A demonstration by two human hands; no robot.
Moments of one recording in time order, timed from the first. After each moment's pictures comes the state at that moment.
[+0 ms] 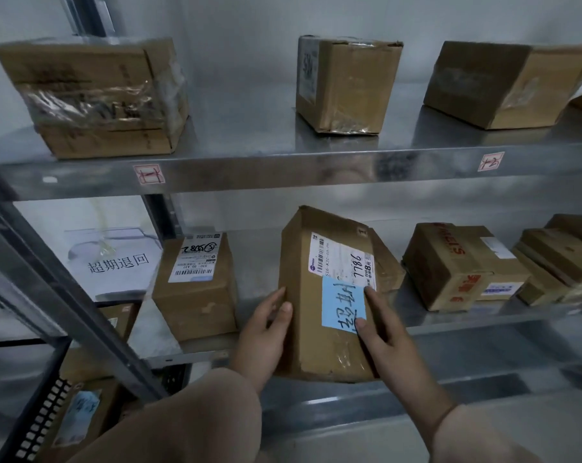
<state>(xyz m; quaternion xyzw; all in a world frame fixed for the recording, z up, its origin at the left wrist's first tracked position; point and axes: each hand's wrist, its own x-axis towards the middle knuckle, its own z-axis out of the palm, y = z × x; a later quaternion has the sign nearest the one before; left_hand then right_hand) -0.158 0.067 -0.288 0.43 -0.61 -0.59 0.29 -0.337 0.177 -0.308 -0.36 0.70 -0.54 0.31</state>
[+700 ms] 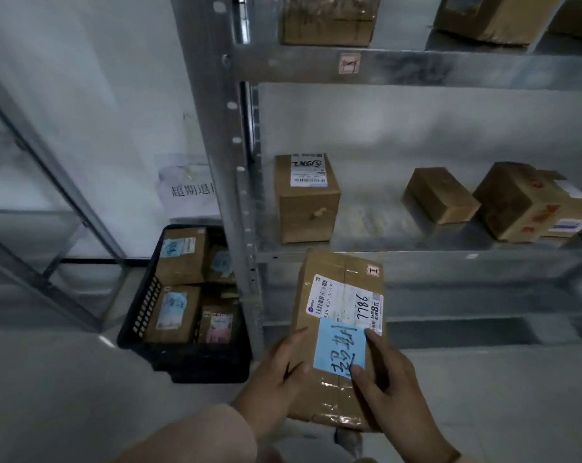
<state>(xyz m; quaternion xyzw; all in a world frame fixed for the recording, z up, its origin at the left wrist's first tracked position) 0.103 0.166 -0.385 0.38 -0.70 -0.58 0.14 -0.082 0.280 -0.381 -0.42 0.78 -0.37 0.27</state>
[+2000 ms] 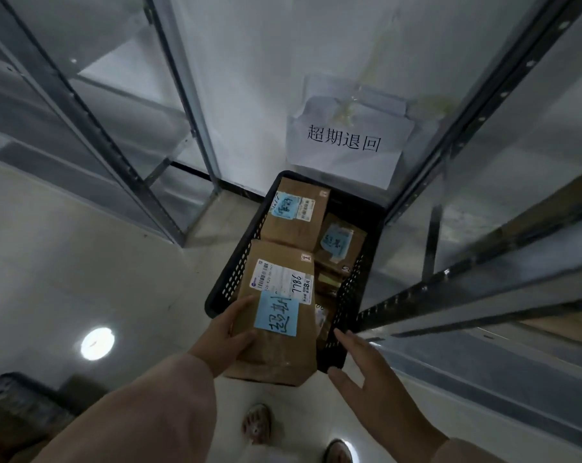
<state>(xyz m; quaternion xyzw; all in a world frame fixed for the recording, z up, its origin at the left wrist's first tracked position) 0.344 -0.085 -0.561 0.62 -0.49 -0.58 0.20 0.071 -0.009 -0.497 -0.59 0.65 -0.14 0.46</state>
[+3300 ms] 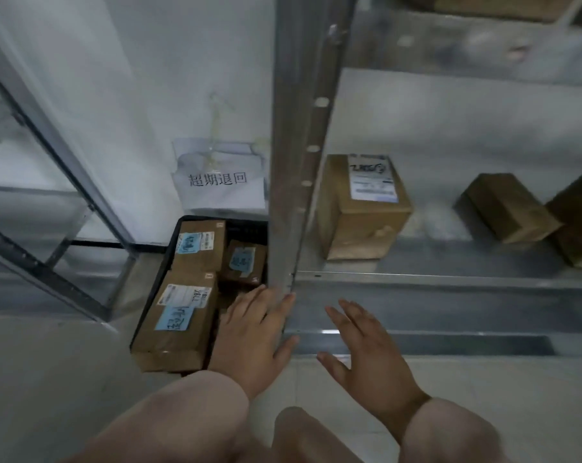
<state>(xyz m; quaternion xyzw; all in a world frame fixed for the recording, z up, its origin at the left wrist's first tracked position) 0.162 0.015 -0.383 0.42 -0.89 -0.14 0.13 -0.026 0.114 -0.380 -0.65 0.73 -0.17 0.11</state>
